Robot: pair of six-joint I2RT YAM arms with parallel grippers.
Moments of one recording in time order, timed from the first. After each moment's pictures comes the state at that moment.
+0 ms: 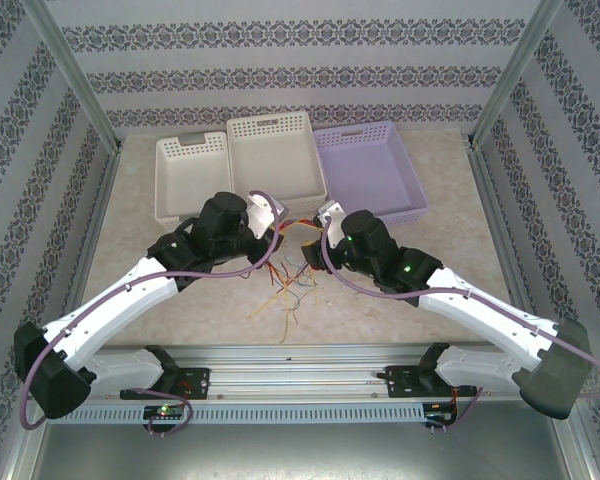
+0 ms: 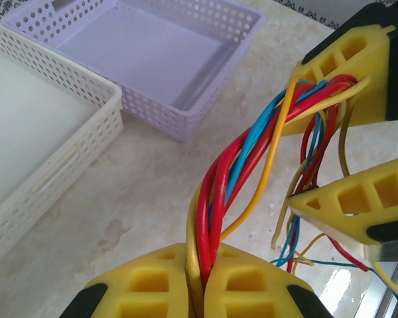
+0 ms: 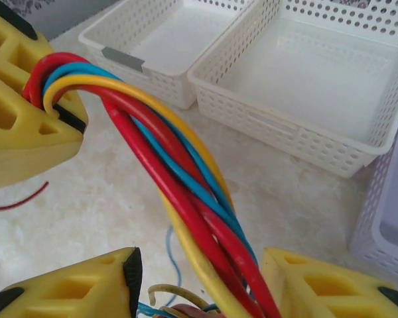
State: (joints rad) left arm -0.68 1.17 1.07 -0.48 0.14 0.02; right arm 0.83 1.13 0.92 -0.33 0.04 0.15
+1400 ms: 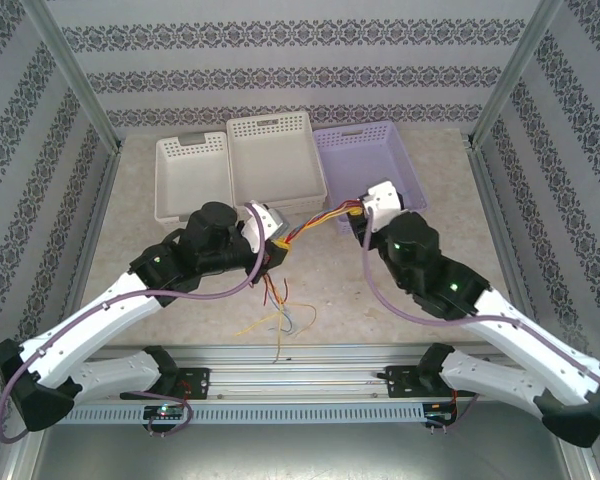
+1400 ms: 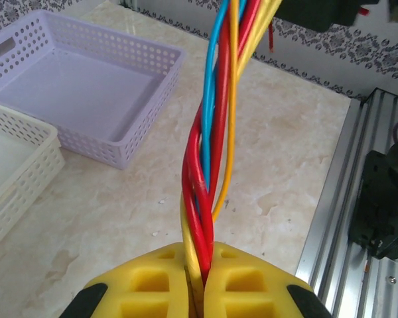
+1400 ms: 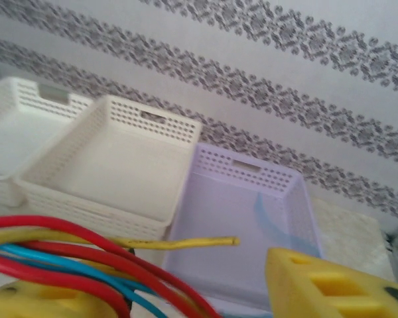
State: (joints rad) left arm -0.77 1.06 1.08 -0.51 0.24 0.02; right arm 0.83 0.87 0.95 -0.32 0.53 -0.07
